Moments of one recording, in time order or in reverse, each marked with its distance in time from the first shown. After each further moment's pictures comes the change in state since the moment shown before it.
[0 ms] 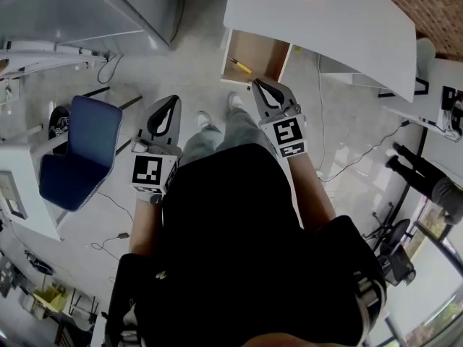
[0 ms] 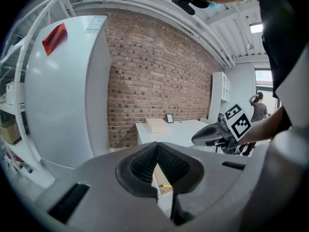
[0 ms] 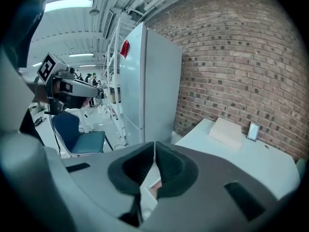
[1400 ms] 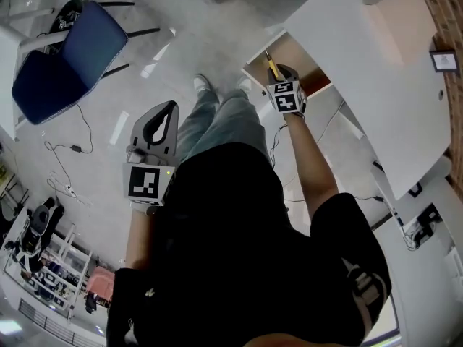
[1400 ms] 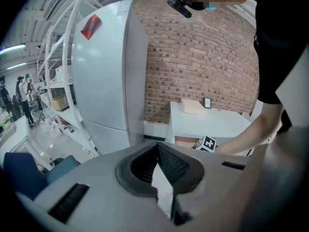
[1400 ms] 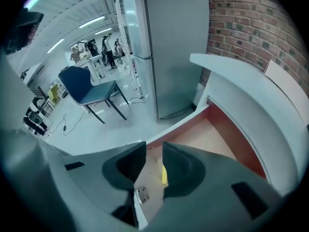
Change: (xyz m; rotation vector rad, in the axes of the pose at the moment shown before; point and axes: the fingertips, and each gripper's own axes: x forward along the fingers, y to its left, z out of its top) left arm 0.010 0.001 -0.083 -0.277 0.224 0.480; right arm 0.229 -0.048 -0.252 -0.161 0.501 0.338
